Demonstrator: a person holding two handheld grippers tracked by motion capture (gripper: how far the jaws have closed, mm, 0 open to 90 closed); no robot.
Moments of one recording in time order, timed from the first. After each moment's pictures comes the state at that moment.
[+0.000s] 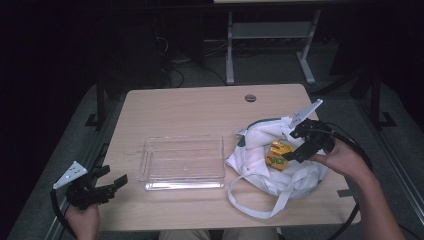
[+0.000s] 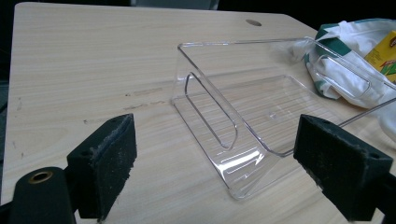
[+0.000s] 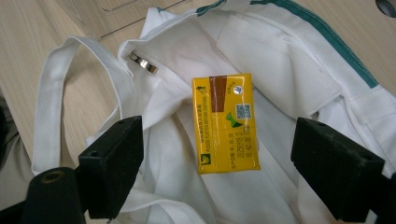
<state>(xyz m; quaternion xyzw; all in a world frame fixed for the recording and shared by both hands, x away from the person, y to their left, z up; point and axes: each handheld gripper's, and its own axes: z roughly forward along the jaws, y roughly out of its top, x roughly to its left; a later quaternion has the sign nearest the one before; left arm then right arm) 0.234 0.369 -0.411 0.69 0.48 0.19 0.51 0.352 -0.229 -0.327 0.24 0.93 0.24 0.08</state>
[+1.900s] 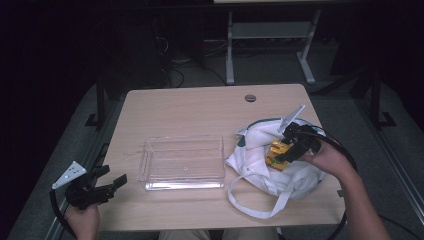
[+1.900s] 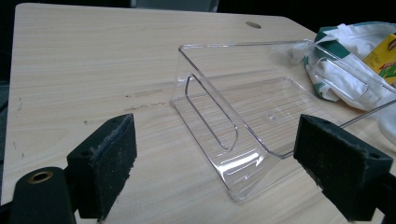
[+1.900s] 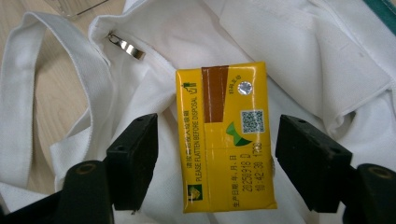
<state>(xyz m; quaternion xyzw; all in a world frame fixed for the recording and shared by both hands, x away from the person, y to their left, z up) 0.235 0.370 -0.411 0.69 0.48 0.19 0.51 0.372 -0.215 -0.364 0.25 0.94 0.21 0.06</state>
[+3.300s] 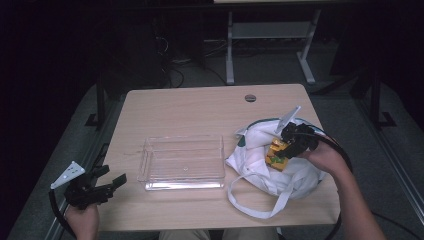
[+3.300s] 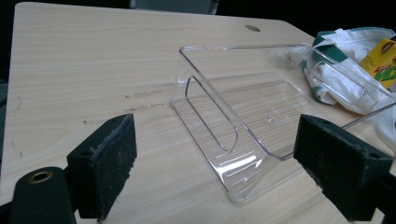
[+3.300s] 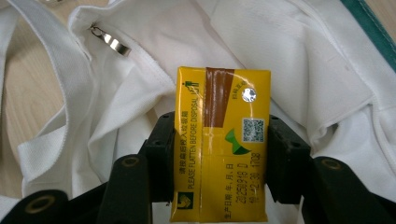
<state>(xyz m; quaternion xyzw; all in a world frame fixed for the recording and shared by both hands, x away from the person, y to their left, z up) 0.235 0.373 -0.411 0.69 0.48 0.19 0.51 0.377 -0.210 -0.365 0.22 0.95 0.19 0.09</state>
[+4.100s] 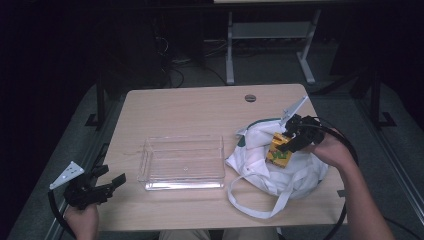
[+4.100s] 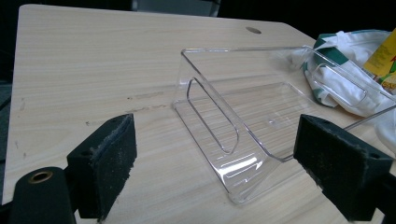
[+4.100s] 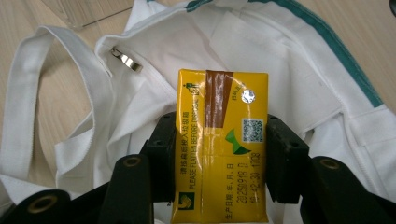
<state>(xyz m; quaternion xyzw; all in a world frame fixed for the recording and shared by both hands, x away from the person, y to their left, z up) 0.234 0.373 -0.410 0.68 0.48 0.19 0.51 0.376 -0.215 -0.335 0.22 0.95 0.21 0.08</state>
